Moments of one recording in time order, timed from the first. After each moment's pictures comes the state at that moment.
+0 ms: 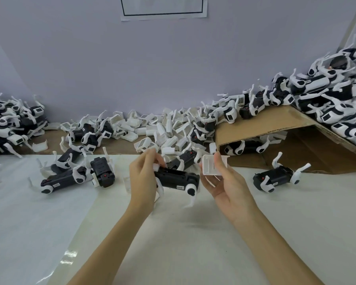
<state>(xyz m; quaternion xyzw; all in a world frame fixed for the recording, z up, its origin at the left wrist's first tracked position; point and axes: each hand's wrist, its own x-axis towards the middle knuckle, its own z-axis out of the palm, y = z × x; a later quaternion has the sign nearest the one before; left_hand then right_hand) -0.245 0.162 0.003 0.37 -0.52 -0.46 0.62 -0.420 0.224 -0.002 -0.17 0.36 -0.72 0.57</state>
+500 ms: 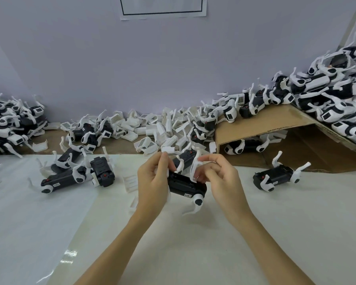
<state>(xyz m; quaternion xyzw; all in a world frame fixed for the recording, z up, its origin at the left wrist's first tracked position) -0.257 0.177 -0.002 0.34 -0.62 -0.37 0.60 -0.411 0.233 -0.002 -0.49 0.51 -0.63 0.31</state>
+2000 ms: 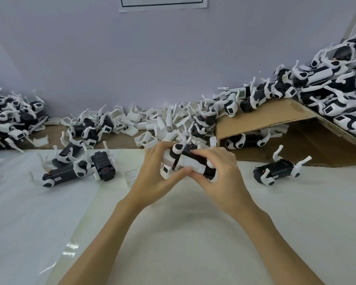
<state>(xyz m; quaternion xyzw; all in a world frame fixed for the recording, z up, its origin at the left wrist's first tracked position) -0.230 0.157 -0.009 0.30 -0.81 -0.24 0.44 -0.420 0.232 -0.008 -0.70 0.52 -0.49 -0.06</state>
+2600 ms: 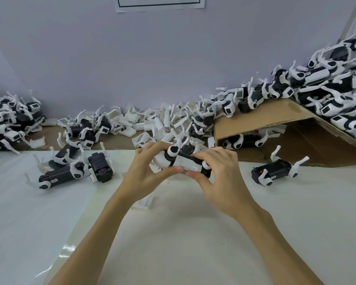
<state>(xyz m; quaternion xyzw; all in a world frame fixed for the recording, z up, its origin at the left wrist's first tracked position) -0.218 0.150 0.007 0.32 -0.81 -0.27 0.41 -0.423 0.233 -0.006 -0.70 0.56 -0.44 -0.09</state>
